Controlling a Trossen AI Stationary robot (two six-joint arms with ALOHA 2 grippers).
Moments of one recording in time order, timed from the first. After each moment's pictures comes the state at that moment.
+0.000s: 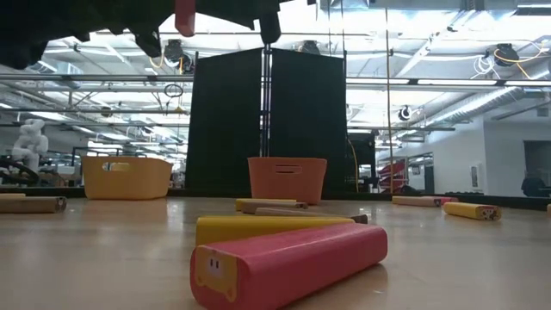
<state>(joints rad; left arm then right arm) -0.38 1.21 0.24 1.23 -0.29 0.07 0.23 1.88 1.30 0.44 0.31 0.07</state>
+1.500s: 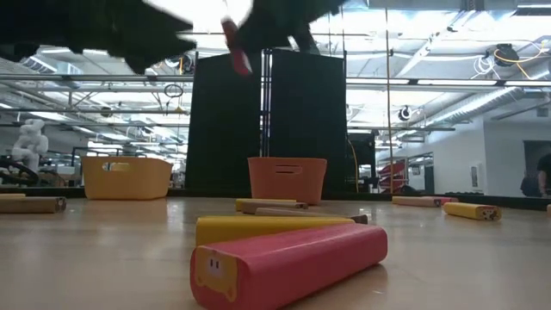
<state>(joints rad) -0.38 1.04 0.25 0.86 -0.59 0.08 0.13 1.75 1.30 0.05 0.49 0.04</state>
